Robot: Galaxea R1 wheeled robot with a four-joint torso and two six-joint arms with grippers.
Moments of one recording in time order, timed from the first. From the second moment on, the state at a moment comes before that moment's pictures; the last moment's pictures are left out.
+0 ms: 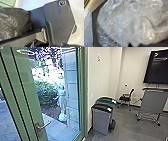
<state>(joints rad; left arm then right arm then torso) 1.48 3.02 -2.78 -0.67 0.04 0.75 -1.60 3.06 -2.71 0.00 0.06 0.17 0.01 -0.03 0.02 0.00</state>
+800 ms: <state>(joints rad) 1.48 3.02 -2.79 -0.67 0.04 0.75 -1.60 3.06 -2.71 0.00 0.06 0.17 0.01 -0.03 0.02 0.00</state>
